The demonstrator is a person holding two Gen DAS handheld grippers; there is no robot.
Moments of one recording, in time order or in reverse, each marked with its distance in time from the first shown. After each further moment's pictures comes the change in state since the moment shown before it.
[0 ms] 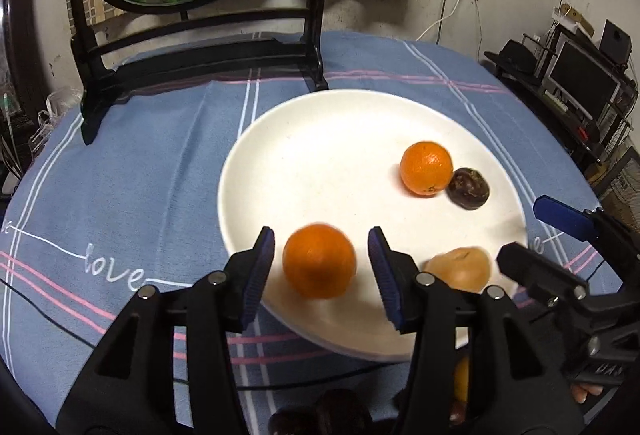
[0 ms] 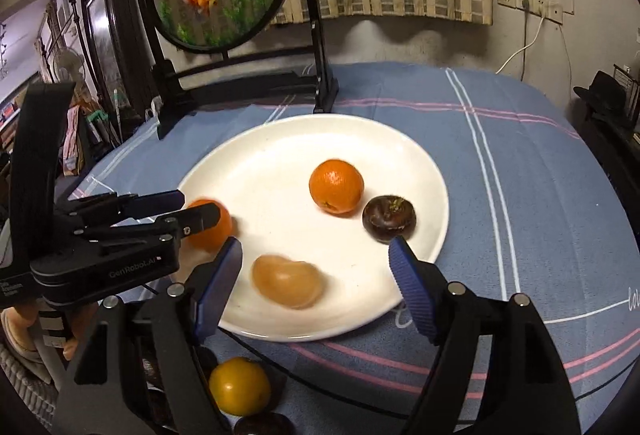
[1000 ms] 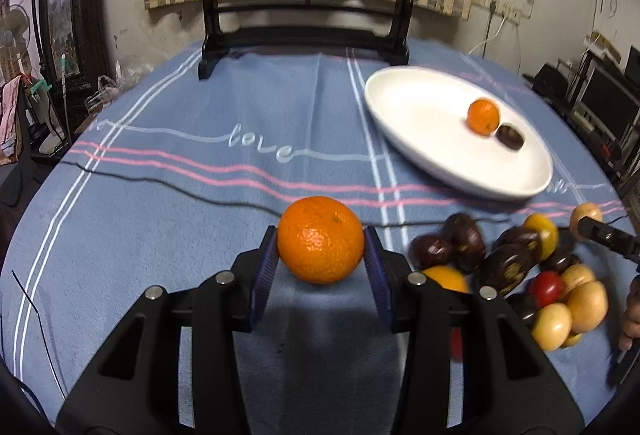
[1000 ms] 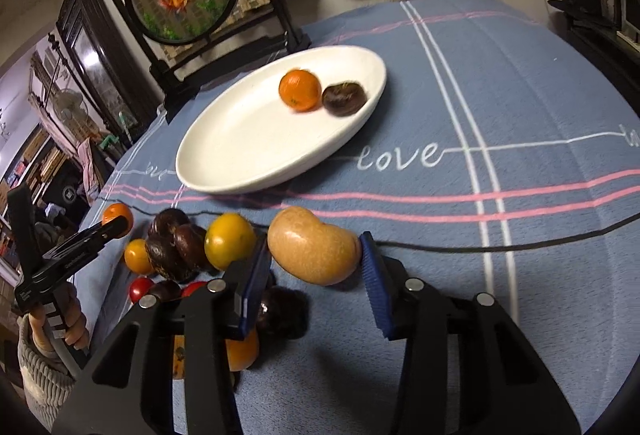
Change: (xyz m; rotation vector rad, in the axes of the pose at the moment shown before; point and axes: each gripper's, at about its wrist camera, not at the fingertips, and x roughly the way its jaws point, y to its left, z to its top) left arm -0.087 0.072 -0.101 -0.108 -0.067 0.135; right arm -0.053 -0.038 -0.084 0.226 0.076 0.081
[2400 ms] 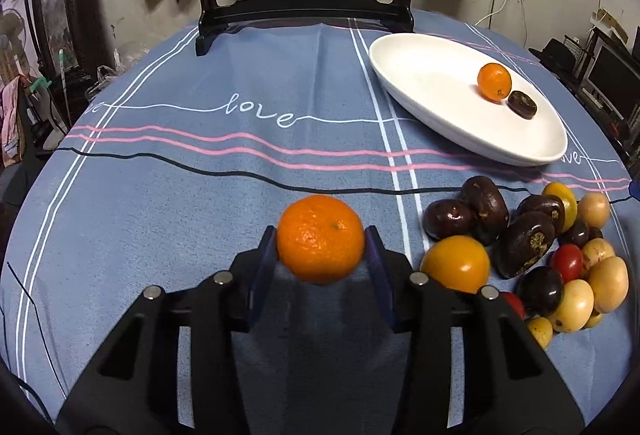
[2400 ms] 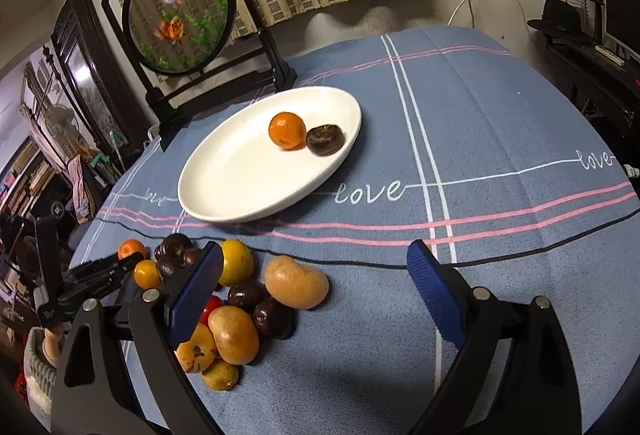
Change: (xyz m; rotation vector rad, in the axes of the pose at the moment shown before) left arm 0.018 0.001 -0.015 0.035 0.102 0.036; right arm -0.036 -0.001 0.008 -0.006 -0.060 -0.056
